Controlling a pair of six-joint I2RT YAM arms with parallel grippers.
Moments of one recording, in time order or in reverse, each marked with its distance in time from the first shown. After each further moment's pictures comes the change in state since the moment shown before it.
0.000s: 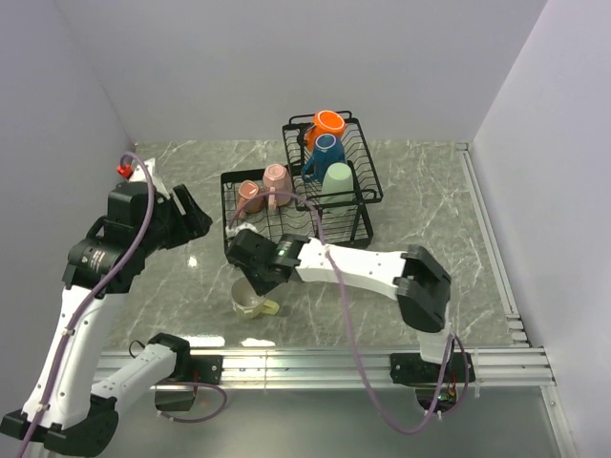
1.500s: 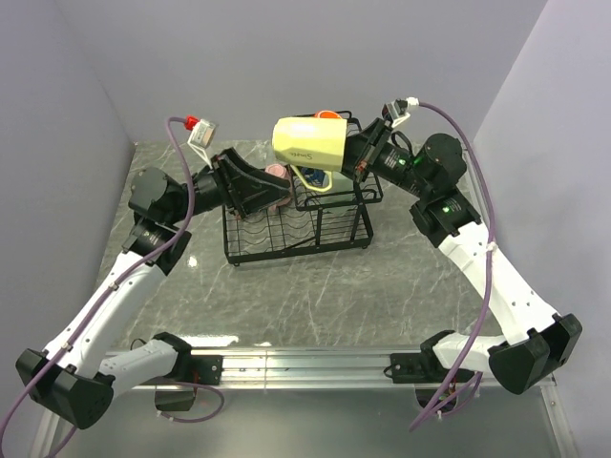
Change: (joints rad) left arm -0.158 0.158 -0.214 1.361 0.882 -0.412; right arm -0.715 -0.696 -0.282 0.834 -0.708 0.872
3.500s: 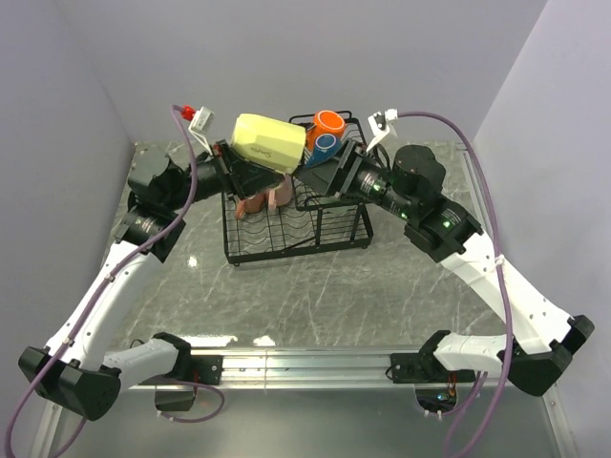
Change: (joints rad) left arm 0.052 0.058 0.122 -0.249 -0.031 0.116; right arm 0.251 -0.026 0.102 -0.363 0.394 -0.528
